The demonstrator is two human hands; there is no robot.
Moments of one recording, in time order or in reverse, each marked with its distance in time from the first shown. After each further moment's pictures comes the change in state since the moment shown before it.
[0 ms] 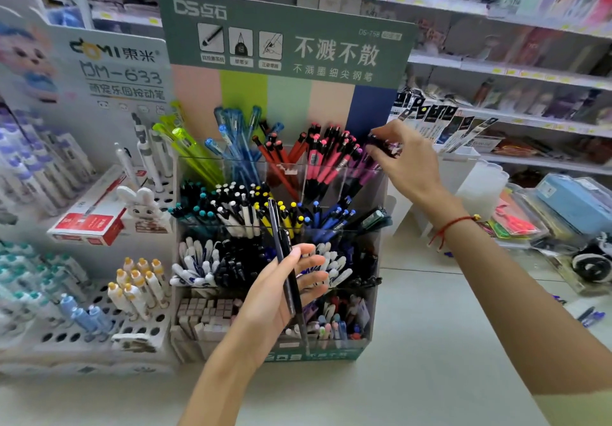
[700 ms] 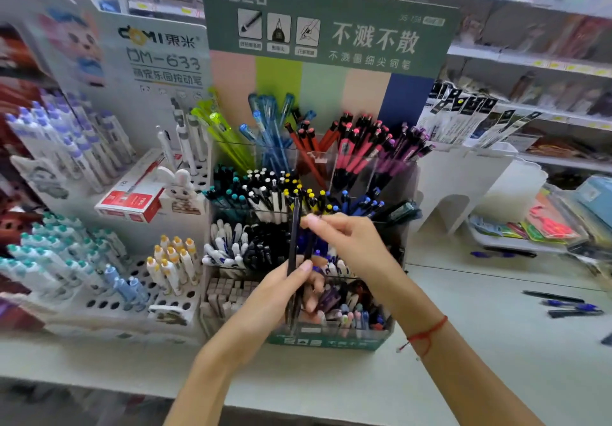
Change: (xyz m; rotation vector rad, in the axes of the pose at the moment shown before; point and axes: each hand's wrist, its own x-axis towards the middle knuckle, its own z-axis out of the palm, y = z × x) left_hand -0.022 0.003 -0.034 0.393 -0.104 0.005; right_hand -0.117 -0.098 0.041 0.672 -0.554 0.424
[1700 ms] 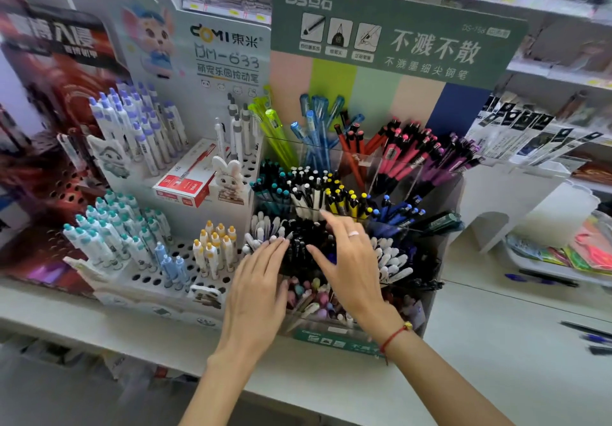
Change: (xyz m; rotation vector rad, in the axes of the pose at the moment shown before) left_hand 0.005 -0.071 -0.076 1.239 0.608 0.412; right_hand 0.027 0.072 0.062 -0.810 0.330 -0.595
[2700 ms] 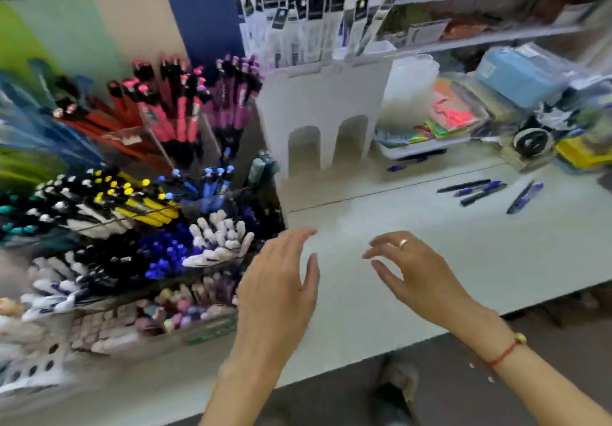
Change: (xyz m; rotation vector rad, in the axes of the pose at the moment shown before) left_hand 0.004 0.199 0.077 -0.171 -0.187 0.334; right_hand -0.167 0.181 -0.163 -0.088 -0.292 0.434
